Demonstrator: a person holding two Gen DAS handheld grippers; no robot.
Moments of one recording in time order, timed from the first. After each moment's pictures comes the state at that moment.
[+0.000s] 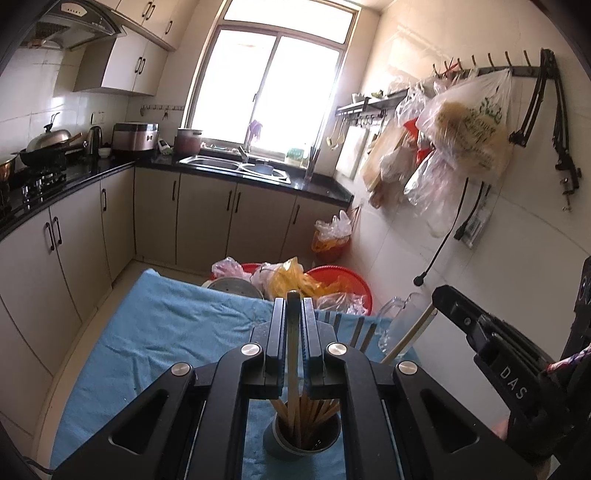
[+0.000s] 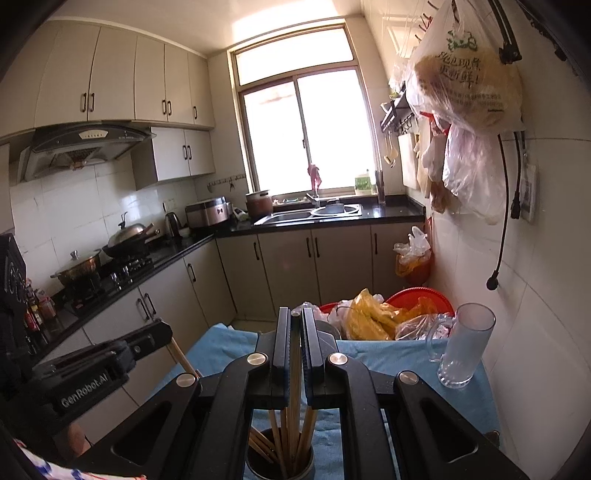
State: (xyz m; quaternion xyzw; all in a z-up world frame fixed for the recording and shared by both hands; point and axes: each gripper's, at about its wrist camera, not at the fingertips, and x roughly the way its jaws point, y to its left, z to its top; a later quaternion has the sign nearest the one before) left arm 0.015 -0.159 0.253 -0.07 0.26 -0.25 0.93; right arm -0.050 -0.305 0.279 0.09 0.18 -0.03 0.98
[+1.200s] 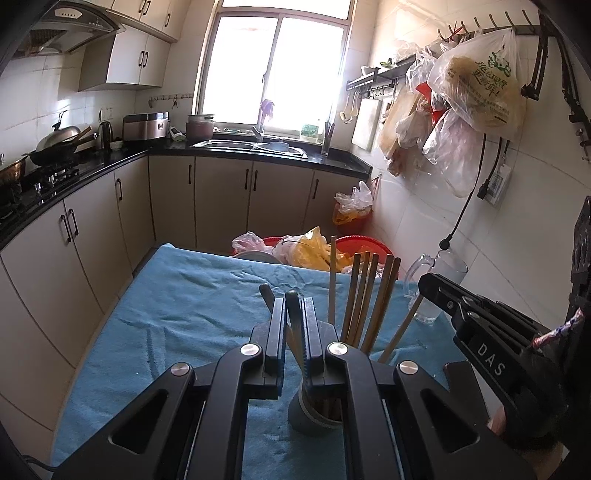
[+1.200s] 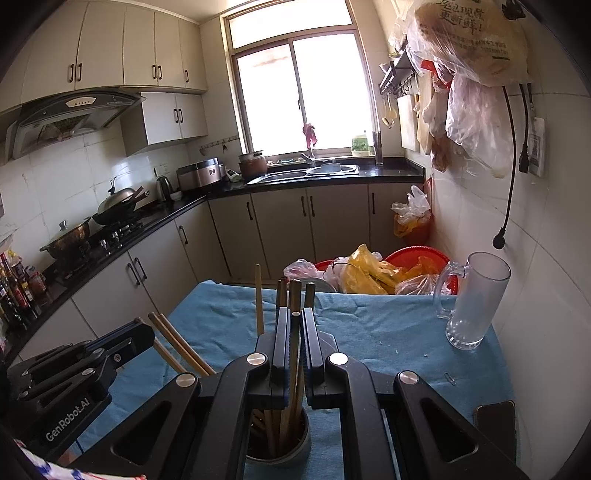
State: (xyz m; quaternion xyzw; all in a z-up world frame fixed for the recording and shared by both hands) left arm 0.007 -0.166 0.204 -0.03 0.29 -0.22 0.93; right arm -0.028 -0.308 0.221 0.10 0.25 -0.04 0.96
